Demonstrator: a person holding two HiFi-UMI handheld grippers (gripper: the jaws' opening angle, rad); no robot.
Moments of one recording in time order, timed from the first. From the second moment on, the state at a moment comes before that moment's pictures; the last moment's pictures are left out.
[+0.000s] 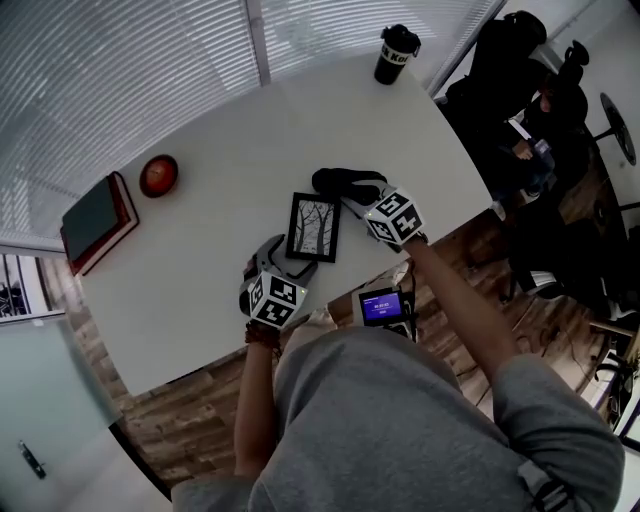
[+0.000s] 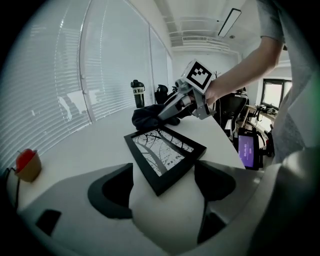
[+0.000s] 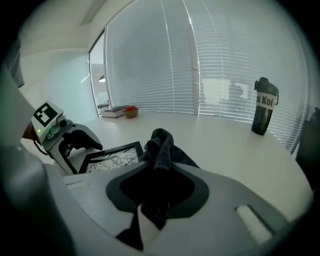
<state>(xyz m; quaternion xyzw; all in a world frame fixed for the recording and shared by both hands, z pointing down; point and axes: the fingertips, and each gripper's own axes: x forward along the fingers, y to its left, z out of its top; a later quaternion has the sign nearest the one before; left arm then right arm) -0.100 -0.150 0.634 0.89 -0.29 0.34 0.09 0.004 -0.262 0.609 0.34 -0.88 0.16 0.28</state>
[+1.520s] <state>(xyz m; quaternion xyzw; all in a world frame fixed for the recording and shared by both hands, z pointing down) -0.101 -0.149 0.634 0.89 -0.29 0.34 0.09 -0.059 -0.135 0.613 0.22 -0.91 0.20 0.28</state>
